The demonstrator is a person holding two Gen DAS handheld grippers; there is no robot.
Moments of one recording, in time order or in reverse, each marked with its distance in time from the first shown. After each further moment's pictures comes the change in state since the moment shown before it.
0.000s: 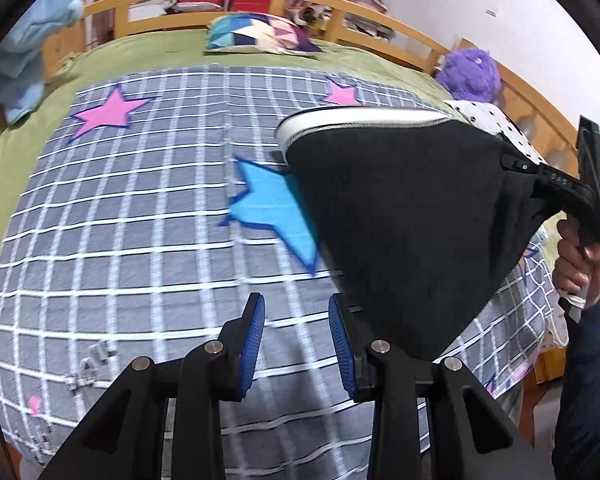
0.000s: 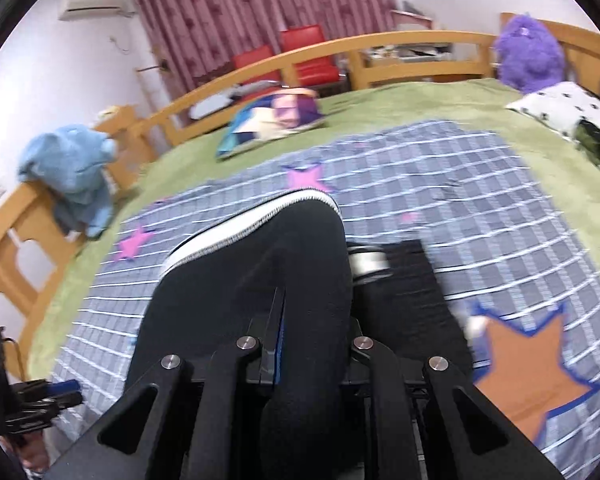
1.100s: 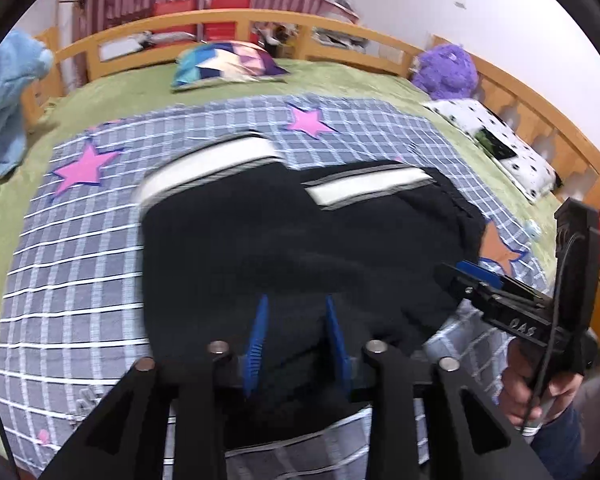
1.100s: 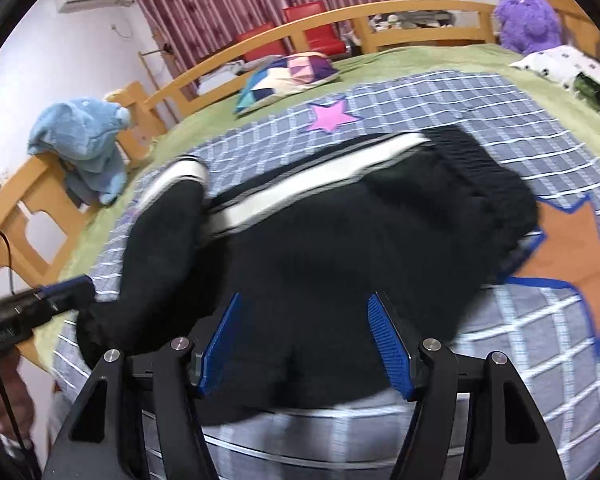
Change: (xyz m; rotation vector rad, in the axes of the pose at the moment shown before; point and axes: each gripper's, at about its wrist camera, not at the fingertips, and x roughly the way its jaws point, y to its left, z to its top) left arm -0.021 -0.041 0.018 0.088 -0.088 0.040; right arm 0.009 0.058 -0.104 0.041 0.075 0.082
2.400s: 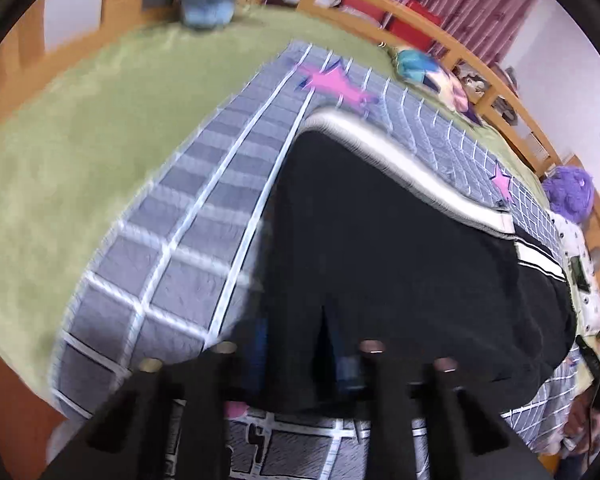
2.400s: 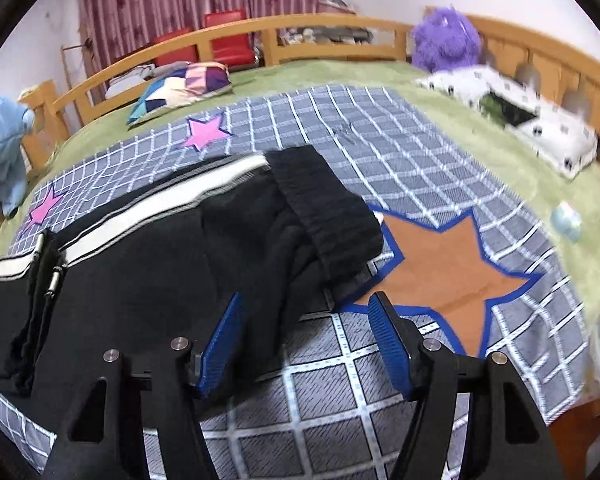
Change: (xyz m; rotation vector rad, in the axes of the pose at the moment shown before) left arm -0.024 0.244 -0.094 -0.489 0.003 0.185; right arm -0.020 -0.066 0.017 -0.011 -0.062 -0.439
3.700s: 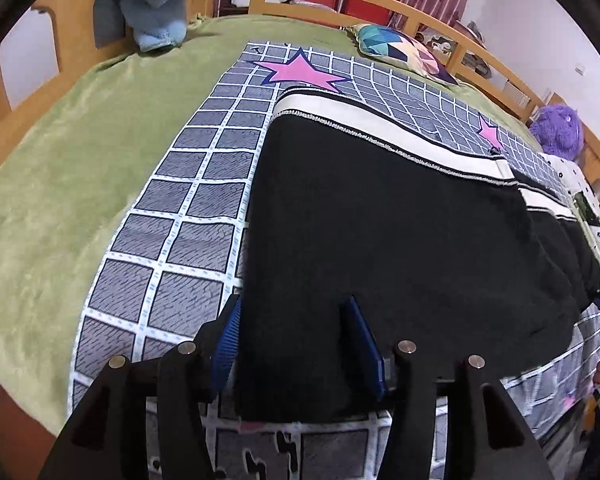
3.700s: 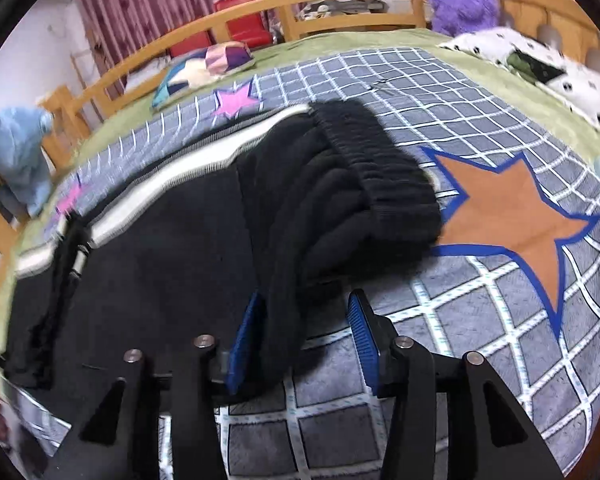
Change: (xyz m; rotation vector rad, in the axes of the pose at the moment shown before) left arm 0.014 0.004 -0.007 0.165 0.028 0.008; right arm 0.027 0.007 -0.028 0.105 0.081 0.172
